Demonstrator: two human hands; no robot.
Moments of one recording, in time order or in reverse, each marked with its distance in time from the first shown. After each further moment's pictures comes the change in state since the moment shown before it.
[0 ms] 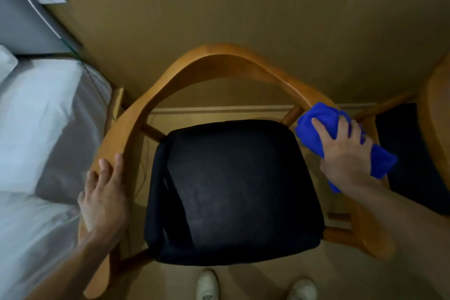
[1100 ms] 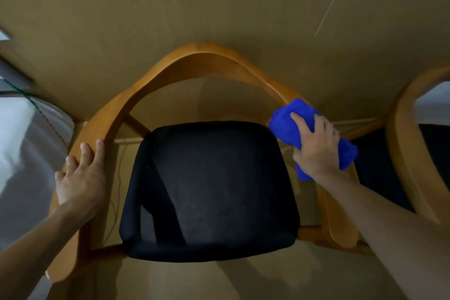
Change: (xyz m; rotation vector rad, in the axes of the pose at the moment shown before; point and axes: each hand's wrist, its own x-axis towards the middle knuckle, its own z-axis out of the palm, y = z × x) left_hand 0.152 0.072 -0.025 0.181 -0.130 0.097; right_hand 0.114 0.017 -0.007 0.326 0.132 0.042
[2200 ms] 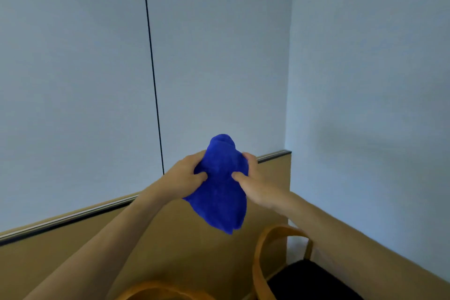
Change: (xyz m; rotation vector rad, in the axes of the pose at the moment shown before) left_hand -0.379 0.161 -0.609 -0.718 0.195 1.383; right_hand -0.248 0.040 -0.631 1.085 0.328 0.029
